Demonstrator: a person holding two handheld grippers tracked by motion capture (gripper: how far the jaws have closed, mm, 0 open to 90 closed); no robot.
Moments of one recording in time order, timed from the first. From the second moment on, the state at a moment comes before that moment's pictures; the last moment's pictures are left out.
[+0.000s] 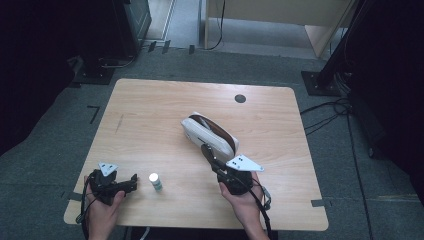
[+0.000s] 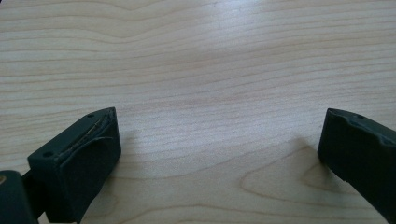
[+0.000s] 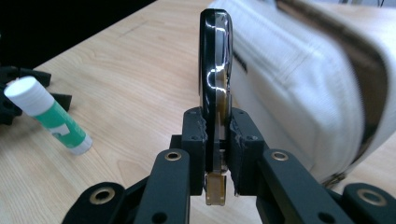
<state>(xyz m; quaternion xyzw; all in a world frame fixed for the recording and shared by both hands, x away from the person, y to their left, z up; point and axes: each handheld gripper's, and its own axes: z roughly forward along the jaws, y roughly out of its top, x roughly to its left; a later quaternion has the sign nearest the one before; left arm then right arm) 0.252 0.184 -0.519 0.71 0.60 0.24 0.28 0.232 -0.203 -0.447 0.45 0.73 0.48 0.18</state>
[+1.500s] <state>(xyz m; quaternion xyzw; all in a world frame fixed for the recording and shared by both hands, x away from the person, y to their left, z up) 0.252 0.184 -0.519 0.71 0.60 0.24 0.28 0.323 -0.249 -0.399 0.41 0.79 0.41 0.18</state>
